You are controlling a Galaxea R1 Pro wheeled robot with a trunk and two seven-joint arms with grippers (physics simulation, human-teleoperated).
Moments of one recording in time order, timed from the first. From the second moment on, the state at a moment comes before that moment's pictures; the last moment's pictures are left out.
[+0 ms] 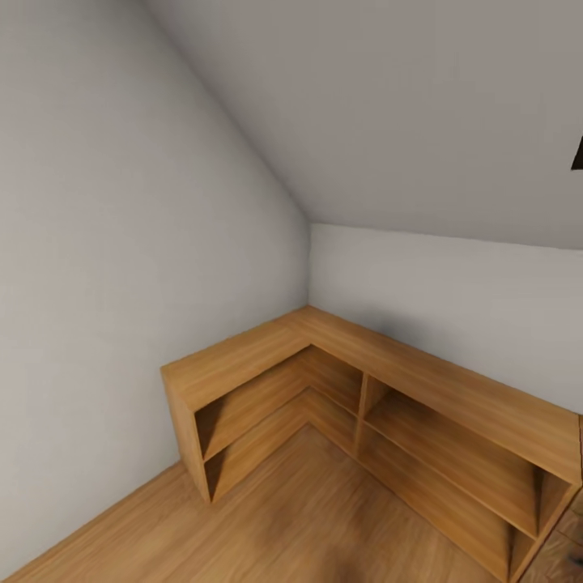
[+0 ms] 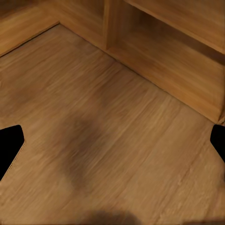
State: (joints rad) left arm -0.04 0.02 -0.35 -0.21 0.61 -0.38 0.08; right arm -0.23 0.02 0.87 0.01 -0.86 -0.75 -0.17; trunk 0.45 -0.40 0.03
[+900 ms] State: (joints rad) left arm -0.04 0.02 -0.35 -0.21 0.61 -0.38 0.08; right arm -0.23 0.01 0.87 0.00 -0.96 -0.74 -0.17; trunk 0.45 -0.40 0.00
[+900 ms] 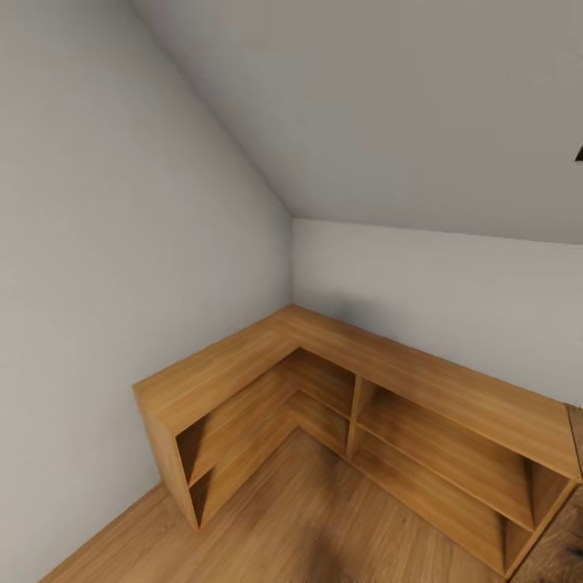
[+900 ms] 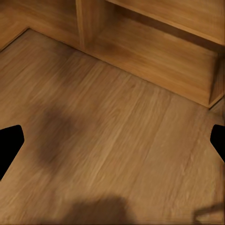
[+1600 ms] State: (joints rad) left arm -0.04 0.02 -0.35 -0.21 0.61 -0.38 0.08; right arm -0.23 0.01 0.87 0.00 -0.96 -0.74 -0.17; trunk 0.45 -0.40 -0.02
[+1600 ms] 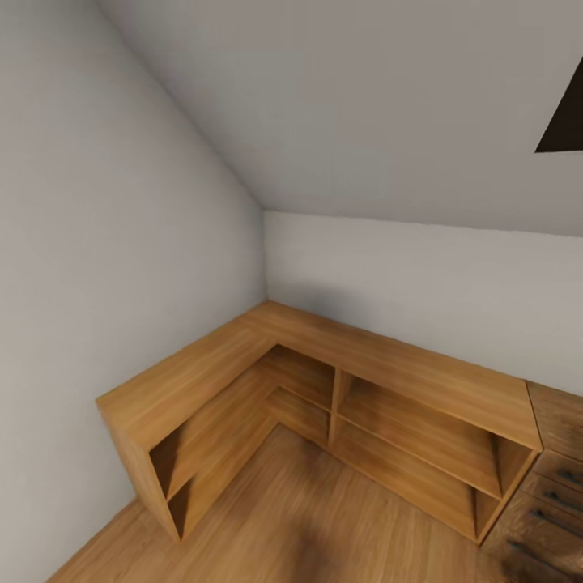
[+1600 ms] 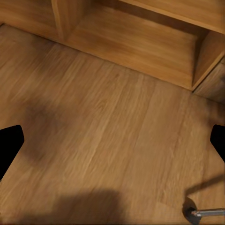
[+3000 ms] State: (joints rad) left arm -0.04 0.02 -0.35 -0.21 0.61 -0.38 0.08; right arm -0.23 0.01 0.87 0.00 -0.96 -0.74 -0.17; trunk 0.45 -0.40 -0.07
